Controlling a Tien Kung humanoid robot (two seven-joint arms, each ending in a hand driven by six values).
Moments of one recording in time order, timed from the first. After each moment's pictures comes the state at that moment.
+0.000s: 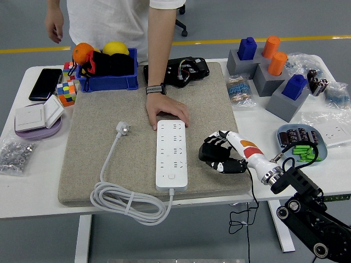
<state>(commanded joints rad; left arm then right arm) -0.12 0.01 -1.65 -0.18 1.69 -0.01 0.25 0.26 -0.16 0.91 1.23 -1.84 -0.20 0.18</state>
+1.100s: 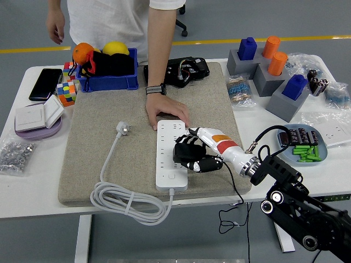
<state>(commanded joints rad) -0.12 0.01 -1.65 -0.18 1.68 -0.01 0.25 0.39 -0.15 0.74 1.27 -1.81 -0.14 0.13</state>
